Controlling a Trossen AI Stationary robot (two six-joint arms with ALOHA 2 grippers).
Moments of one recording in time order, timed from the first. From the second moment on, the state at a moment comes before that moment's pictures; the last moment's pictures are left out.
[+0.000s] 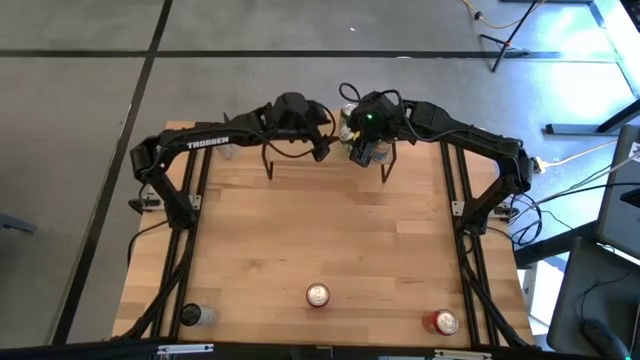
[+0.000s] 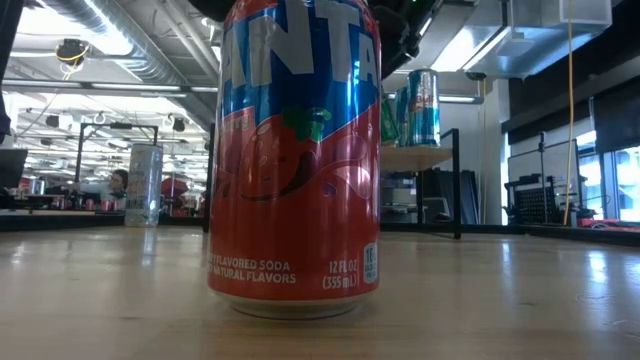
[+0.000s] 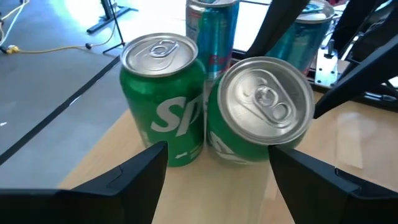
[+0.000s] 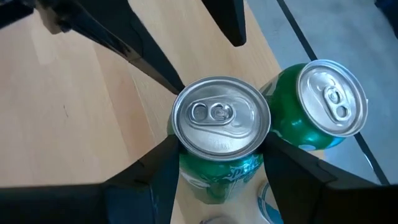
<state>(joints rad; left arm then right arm) 0.43 1.66 1.41 -0.20 0.01 -0.01 -0.33 1.65 1.73 -0.97 0.17 -0.11</state>
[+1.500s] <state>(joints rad) 0.19 1.46 1.41 -0.71 -0.04 -0.14 0.01 1.65 1.65 -1.18 -0.10 -0.03</state>
